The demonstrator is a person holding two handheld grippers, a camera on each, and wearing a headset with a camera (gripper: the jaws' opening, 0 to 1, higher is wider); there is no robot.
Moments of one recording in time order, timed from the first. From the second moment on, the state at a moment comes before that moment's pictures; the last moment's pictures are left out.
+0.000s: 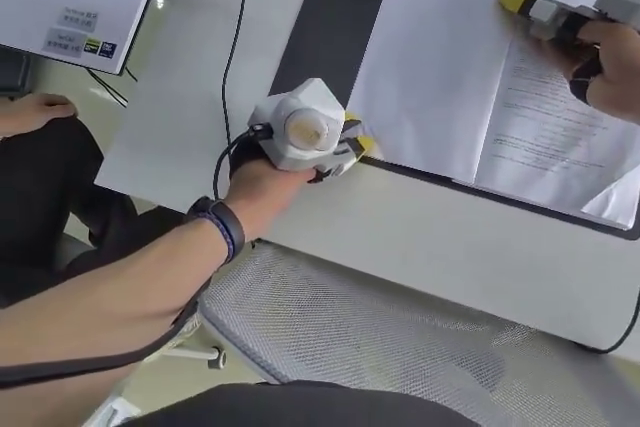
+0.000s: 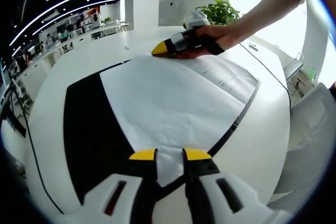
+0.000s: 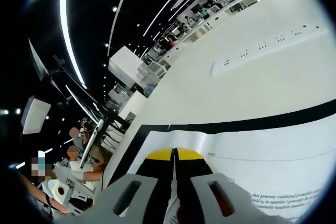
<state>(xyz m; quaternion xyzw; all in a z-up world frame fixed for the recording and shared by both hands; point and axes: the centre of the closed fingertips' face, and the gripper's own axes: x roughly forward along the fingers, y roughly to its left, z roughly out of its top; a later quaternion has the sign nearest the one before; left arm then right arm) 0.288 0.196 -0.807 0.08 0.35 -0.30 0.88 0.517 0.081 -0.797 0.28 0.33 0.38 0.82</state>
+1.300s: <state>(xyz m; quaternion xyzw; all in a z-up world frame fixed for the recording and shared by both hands) 0.287 0.195 -0.807 0.08 0.36 -0.31 0.88 0.447 0.081 -0.795 0.32 0.34 0.41 0.79</state>
